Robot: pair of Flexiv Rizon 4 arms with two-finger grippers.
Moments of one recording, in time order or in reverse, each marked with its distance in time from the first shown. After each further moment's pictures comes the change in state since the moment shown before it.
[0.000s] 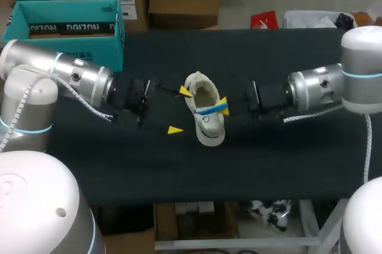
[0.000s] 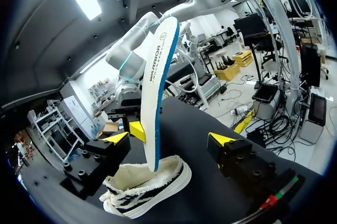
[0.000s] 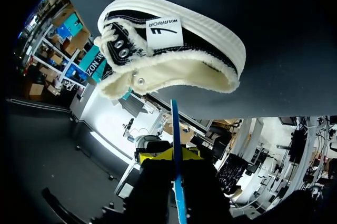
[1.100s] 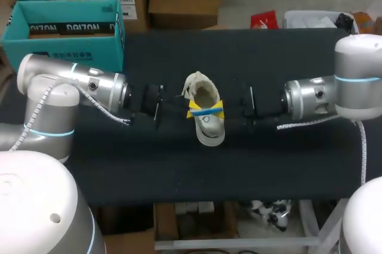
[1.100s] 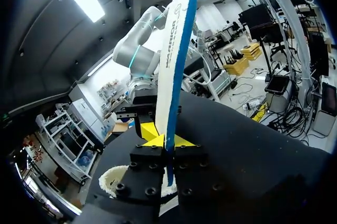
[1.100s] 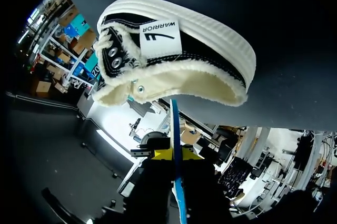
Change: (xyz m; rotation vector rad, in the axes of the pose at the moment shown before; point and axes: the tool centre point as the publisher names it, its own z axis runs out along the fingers) left arm -0.018 0.028 0.033 -0.015 -0.074 0.040; right arm -0.002 0.013 0.012 0.000 0.062 -0.030
